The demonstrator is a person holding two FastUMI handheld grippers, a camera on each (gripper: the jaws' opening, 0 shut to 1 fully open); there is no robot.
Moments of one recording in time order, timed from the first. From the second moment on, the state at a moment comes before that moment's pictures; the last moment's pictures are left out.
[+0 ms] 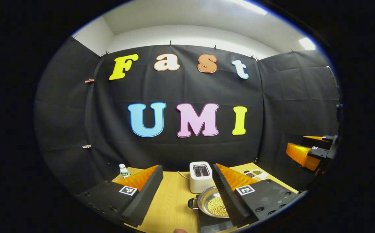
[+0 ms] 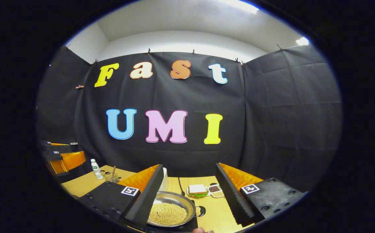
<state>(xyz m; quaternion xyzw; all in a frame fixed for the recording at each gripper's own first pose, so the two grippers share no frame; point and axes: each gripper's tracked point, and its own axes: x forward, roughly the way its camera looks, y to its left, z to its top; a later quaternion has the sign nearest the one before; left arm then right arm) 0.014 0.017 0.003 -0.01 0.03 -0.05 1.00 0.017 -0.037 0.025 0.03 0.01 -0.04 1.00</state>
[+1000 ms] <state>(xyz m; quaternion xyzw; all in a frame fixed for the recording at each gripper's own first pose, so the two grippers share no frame) 0.010 0.021 -0.005 -0.02 0.05 -0.07 1.00 0.006 -0.036 0.022 0.03 0.02 -0.06 1.00</state>
